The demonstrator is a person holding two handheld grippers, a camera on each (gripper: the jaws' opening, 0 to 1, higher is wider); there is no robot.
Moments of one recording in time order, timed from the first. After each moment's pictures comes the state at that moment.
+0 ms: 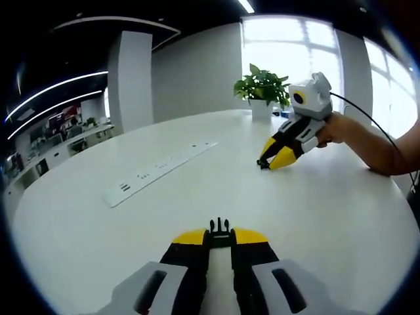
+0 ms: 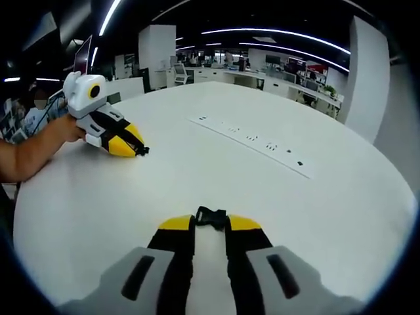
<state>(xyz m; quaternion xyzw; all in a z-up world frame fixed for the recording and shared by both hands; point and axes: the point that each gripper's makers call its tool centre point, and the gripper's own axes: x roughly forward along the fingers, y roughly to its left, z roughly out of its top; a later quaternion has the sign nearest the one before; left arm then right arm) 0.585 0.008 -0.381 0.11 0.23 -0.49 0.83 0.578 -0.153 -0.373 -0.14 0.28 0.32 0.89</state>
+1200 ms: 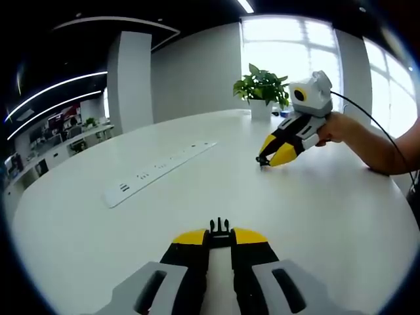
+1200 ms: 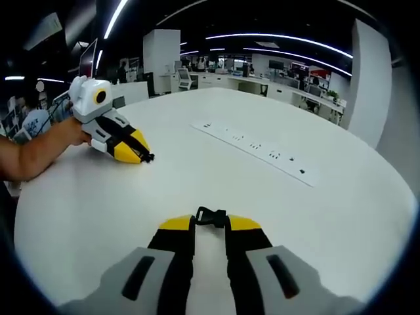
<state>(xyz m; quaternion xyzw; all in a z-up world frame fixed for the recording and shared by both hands) 0.582 0.008 -0.380 0.11 0.23 -0.49 0.83 0.577 -0.148 -0.362 -0.14 0.26 0.34 0.89</state>
